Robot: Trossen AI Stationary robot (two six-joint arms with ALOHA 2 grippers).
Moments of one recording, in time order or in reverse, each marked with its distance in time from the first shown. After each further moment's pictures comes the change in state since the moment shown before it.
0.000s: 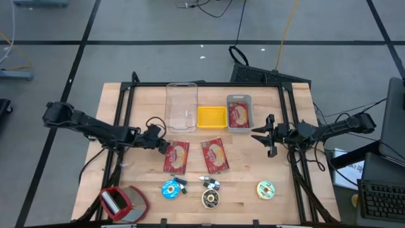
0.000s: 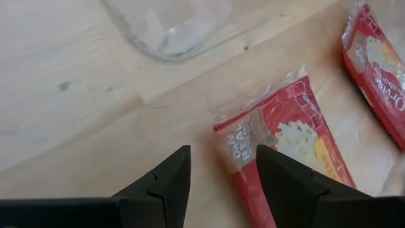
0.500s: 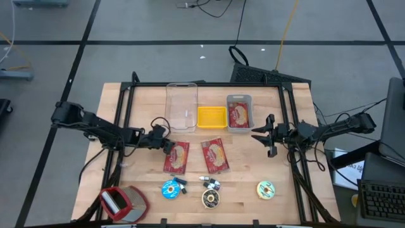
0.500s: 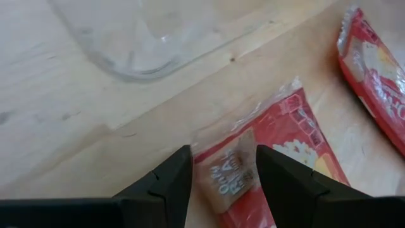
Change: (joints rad) left arm 0.022 0.172 0.000 0.219 0.007 0.066; right arm 0.000 0.000 0.000 0.002 0.000 -0.007
